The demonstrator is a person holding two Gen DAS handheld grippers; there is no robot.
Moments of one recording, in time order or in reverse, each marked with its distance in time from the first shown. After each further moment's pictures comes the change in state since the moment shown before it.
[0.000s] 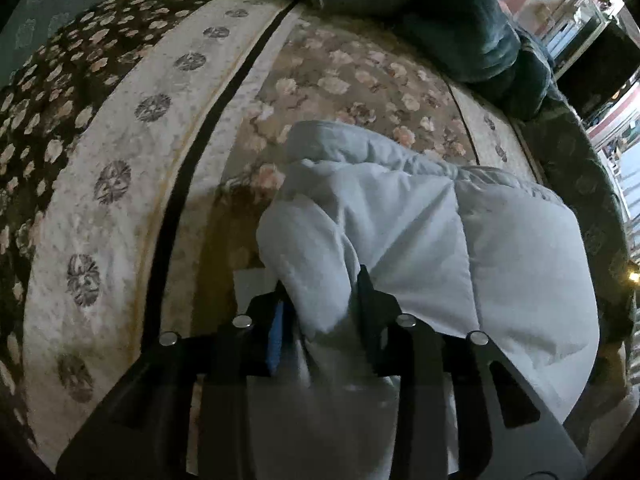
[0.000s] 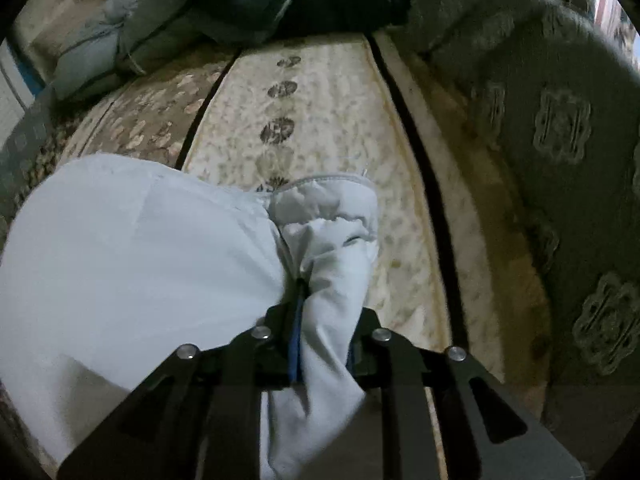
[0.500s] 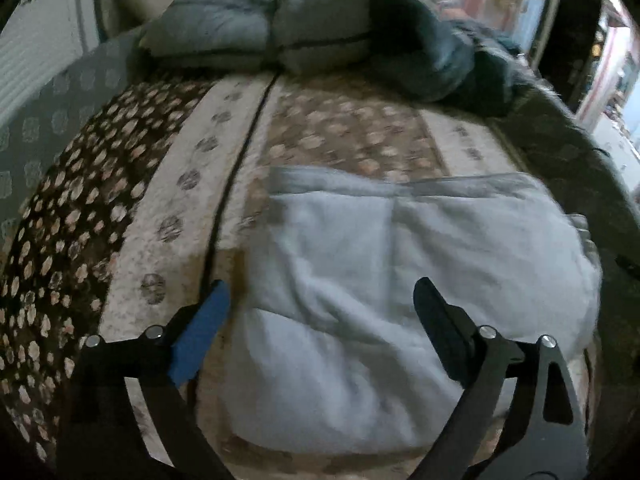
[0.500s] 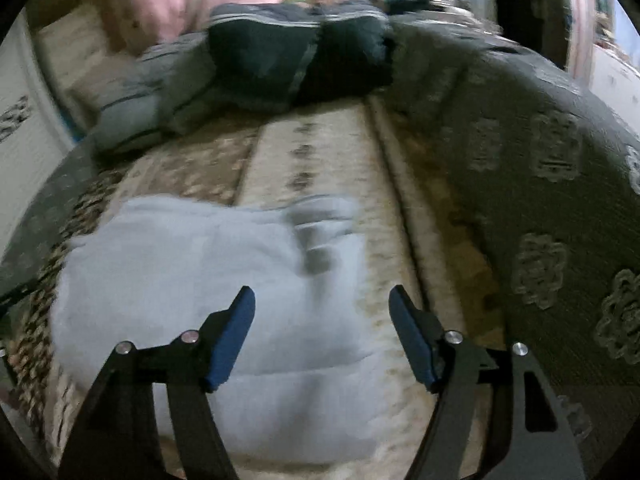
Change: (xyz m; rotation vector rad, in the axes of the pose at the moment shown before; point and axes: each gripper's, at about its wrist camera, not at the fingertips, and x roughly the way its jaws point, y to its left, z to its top) left arm -0.124 -0.078 -0.066 0.183 -0.216 0.122; right arm -0.132 0.002 -0.059 0.007 -0.197 0.165
